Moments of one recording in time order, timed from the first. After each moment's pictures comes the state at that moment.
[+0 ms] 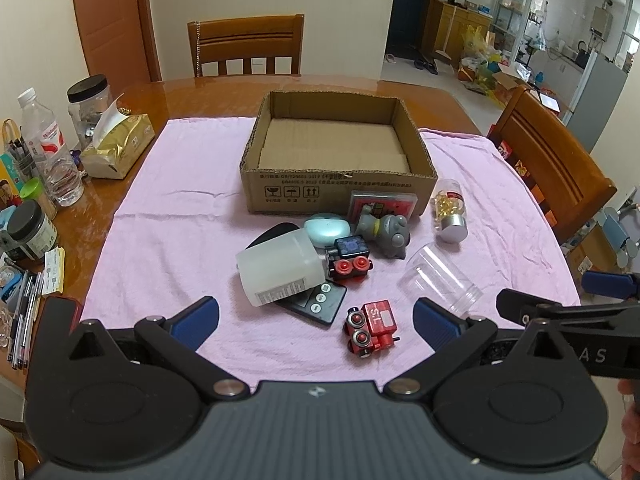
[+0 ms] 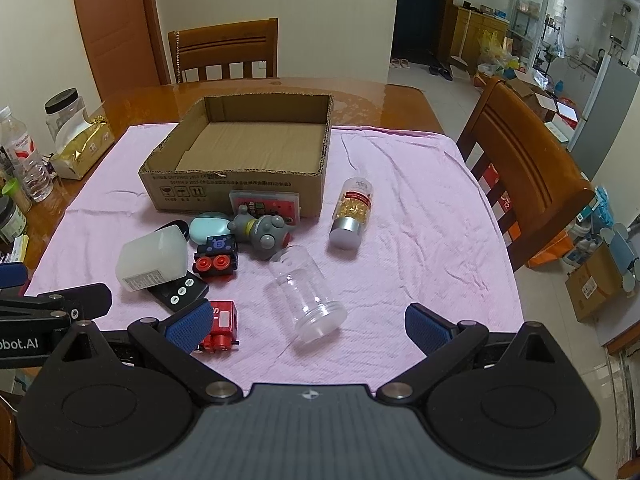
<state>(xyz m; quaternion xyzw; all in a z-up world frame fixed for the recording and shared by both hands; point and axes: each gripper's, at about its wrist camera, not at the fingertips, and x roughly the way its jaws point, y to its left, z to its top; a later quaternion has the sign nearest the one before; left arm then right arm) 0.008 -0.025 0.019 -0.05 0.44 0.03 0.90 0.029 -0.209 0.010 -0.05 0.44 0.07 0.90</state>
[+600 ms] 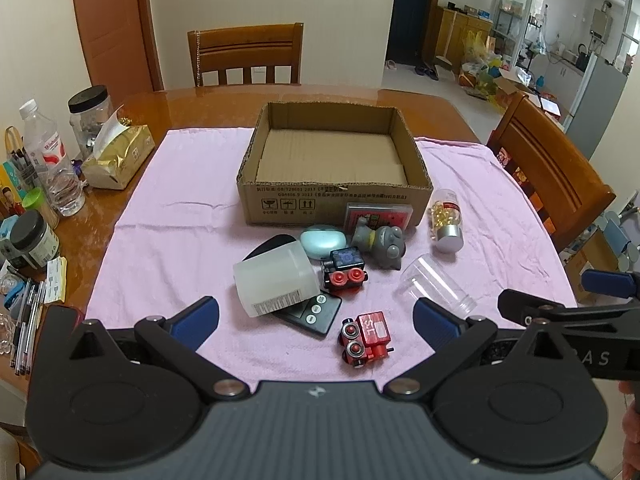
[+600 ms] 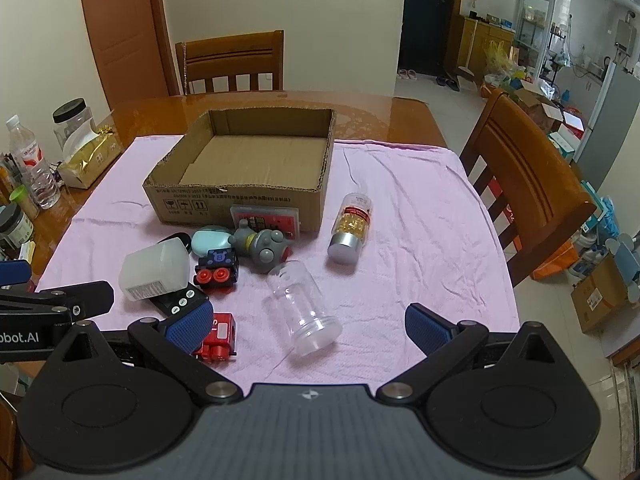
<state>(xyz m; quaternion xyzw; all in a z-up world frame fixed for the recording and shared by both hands) 0.011 -0.031 0.026 -0.04 0.43 0.04 0.90 0.032 -0.218 0.016 -0.04 0.42 0.09 0.90</state>
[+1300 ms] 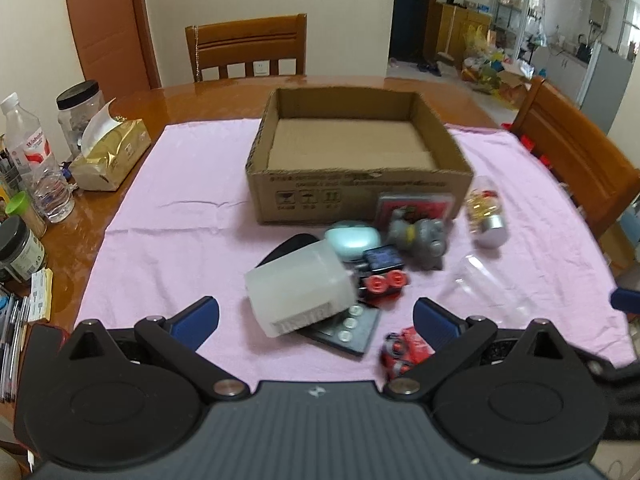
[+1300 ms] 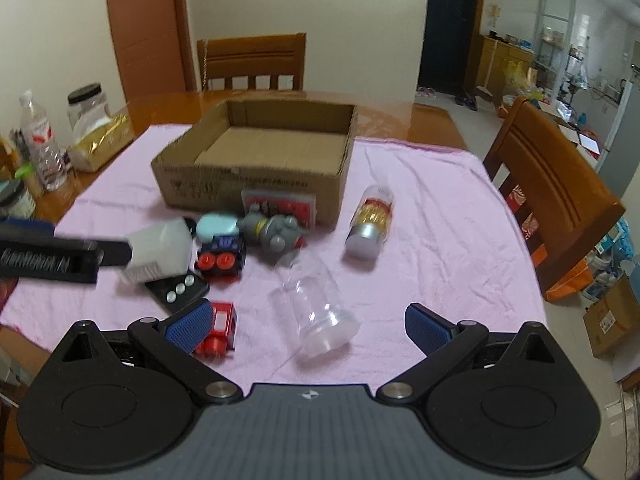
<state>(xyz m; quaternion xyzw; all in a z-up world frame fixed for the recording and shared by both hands) 0.048 -0.005 -0.034 -0.02 0.42 0.04 0.91 0.027 -0.212 -0.039 -0.06 0.40 0.12 0.91</state>
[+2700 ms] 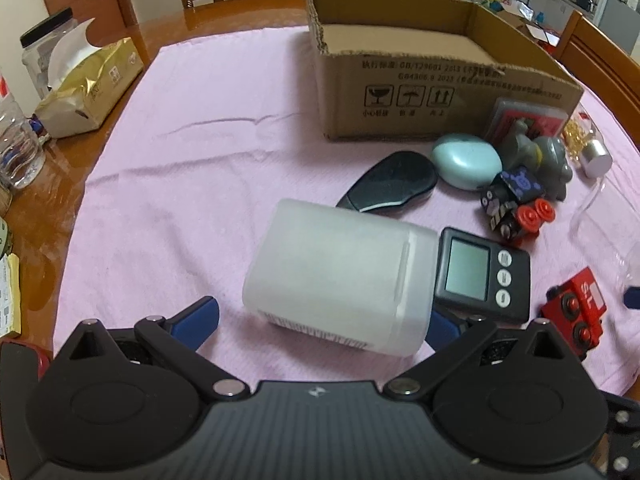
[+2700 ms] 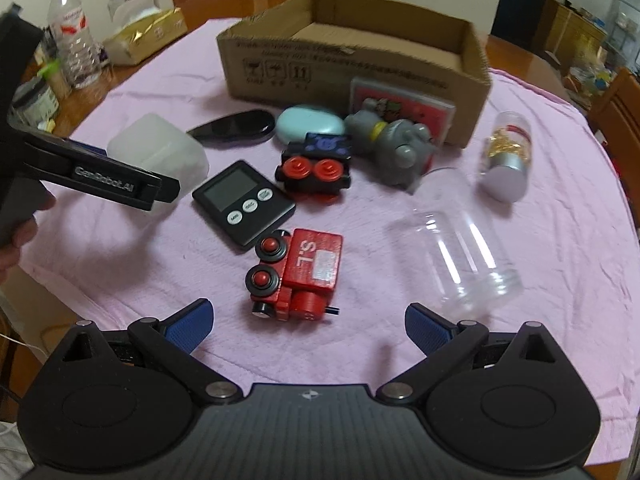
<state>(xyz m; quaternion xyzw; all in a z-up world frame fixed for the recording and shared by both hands) 0.094 0.077 -0.128 0.01 0.50 0.01 0.86 0.057 -0.128 -0.126 -0.11 0.49 0.19 0.84</state>
